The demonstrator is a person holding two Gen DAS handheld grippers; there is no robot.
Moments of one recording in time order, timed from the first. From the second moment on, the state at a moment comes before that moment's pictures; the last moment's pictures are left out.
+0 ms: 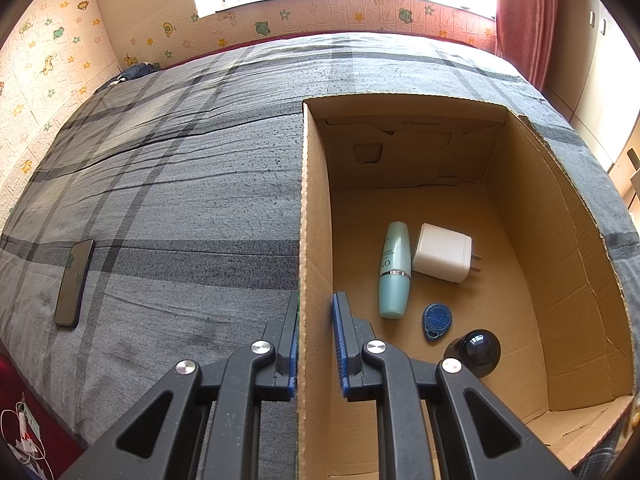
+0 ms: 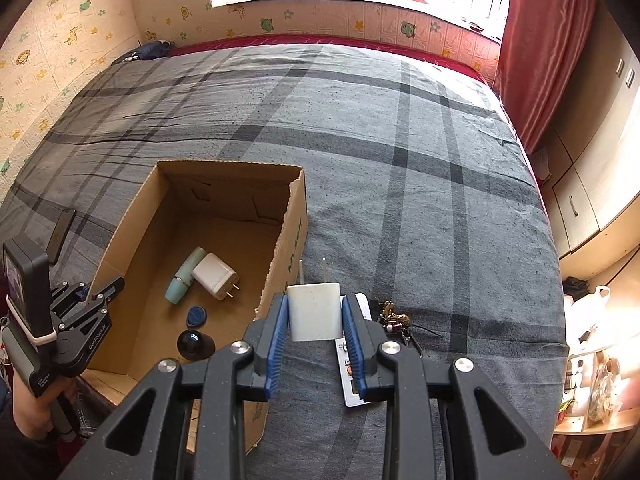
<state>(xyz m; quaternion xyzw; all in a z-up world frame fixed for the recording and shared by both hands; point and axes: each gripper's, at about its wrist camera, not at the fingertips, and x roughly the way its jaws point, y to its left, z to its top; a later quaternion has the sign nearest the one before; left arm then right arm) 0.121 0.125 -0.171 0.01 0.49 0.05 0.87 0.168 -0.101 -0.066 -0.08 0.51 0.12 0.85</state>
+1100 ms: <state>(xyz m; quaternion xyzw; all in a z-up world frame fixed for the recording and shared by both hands) 0.122 0.124 -0.170 0.01 0.49 0.05 0.87 0.192 0.001 -0.143 -0.10 0.57 0.18 0.80</state>
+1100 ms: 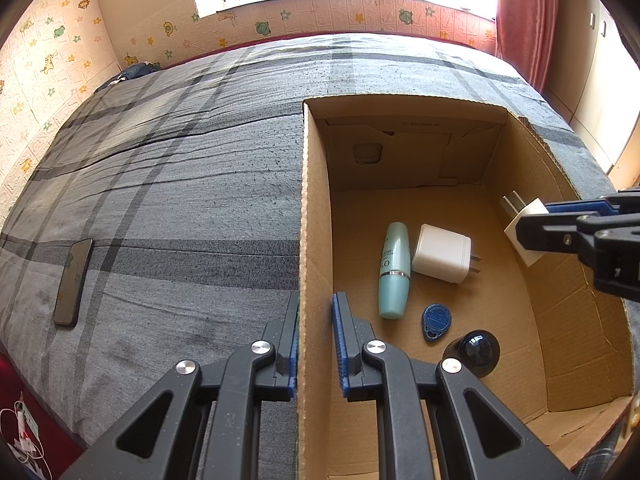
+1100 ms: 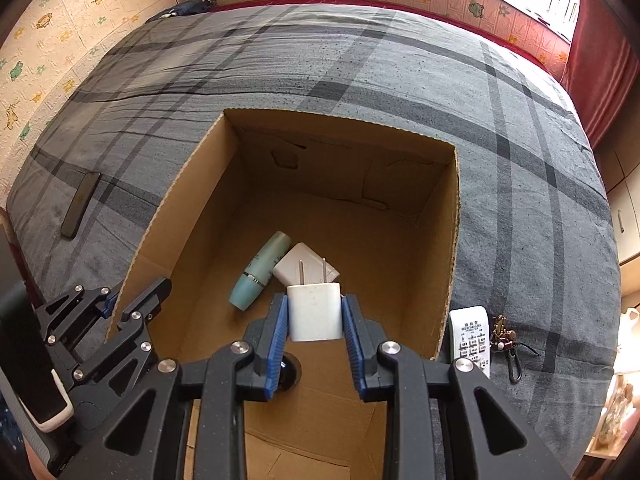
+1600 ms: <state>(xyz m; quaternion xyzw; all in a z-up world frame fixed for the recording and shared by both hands) 0.121 0.124 -0.170 0.01 0.49 0.05 0.87 0.197 0.015 -0.199 -0.12 0.61 0.16 0.76</state>
